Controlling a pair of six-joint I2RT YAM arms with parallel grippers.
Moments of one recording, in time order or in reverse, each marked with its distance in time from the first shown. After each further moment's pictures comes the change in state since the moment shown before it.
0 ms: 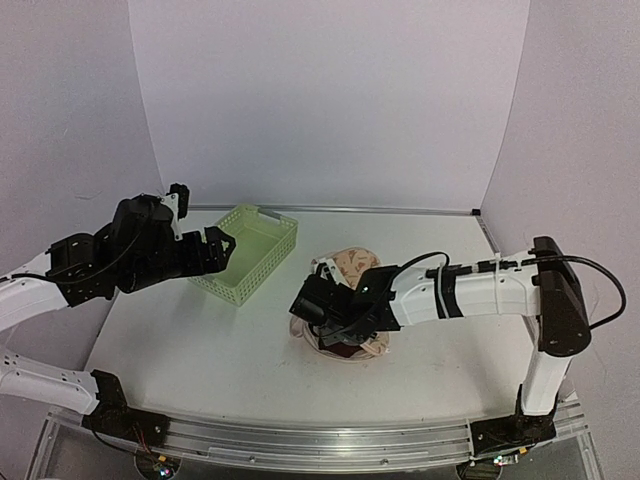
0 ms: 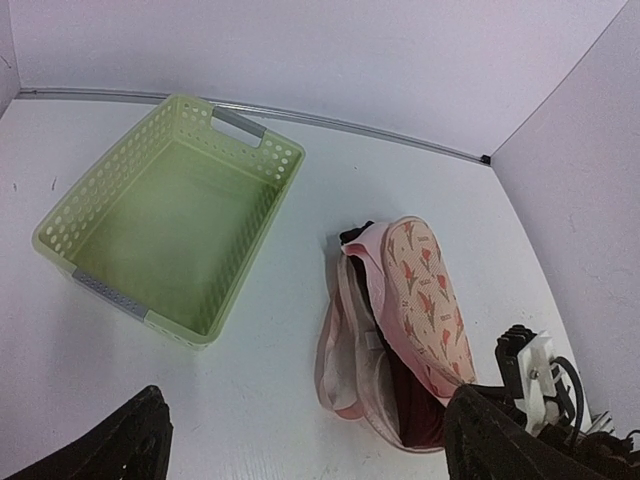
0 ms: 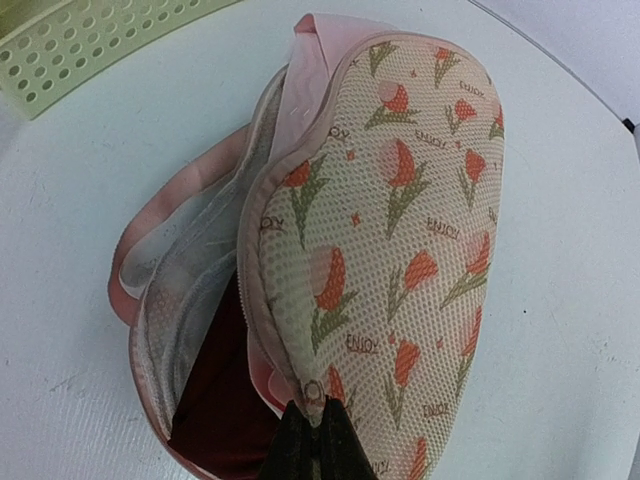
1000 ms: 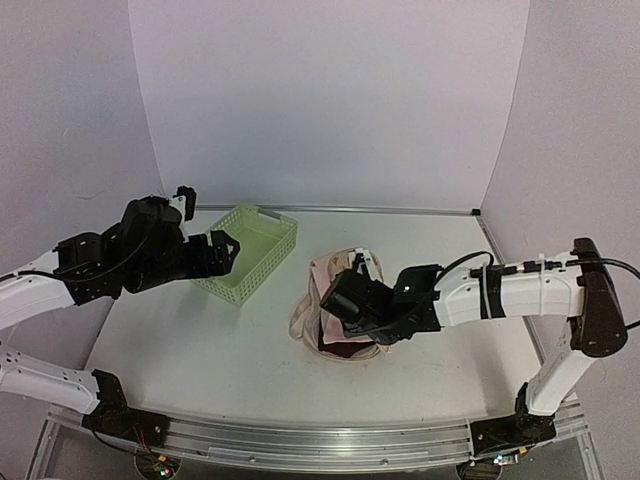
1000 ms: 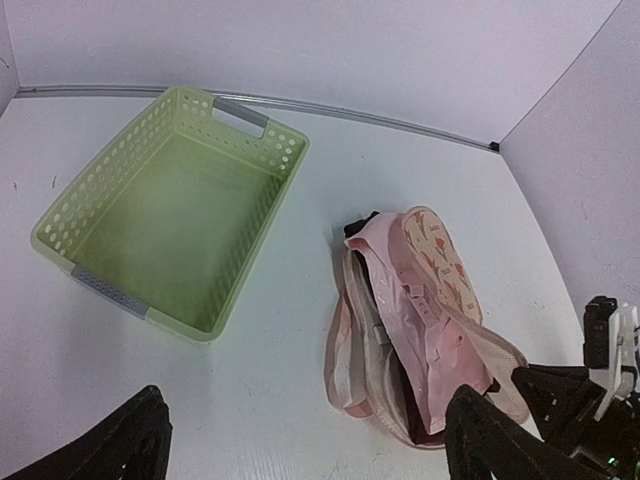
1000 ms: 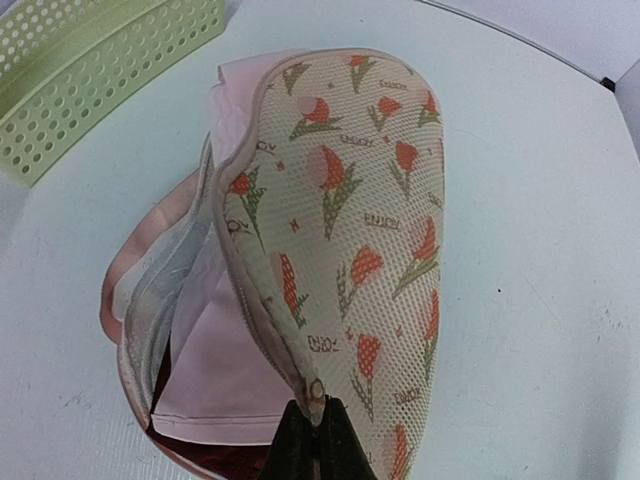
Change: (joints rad) left arm 0.001 0.031 0.002 0.002 0.003 0.016; right arm -0.022 -0.182 -0.177 0.087 0.022 0.105
